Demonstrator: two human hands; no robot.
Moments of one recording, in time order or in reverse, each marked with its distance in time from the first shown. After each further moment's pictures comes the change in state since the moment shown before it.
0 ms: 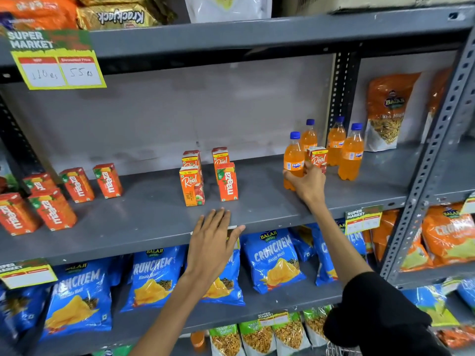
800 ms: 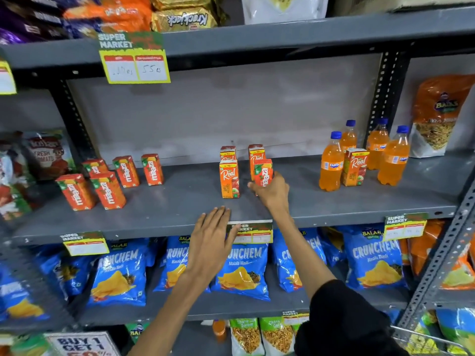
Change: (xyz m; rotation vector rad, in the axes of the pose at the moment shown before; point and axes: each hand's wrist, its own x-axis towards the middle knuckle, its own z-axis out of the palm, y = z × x) left_hand -0.035 -0.065 -0.016 0.009 0.047 -0.093; right_hand -0.075 -0.073 0.129 -0.004 -0.240 0.107
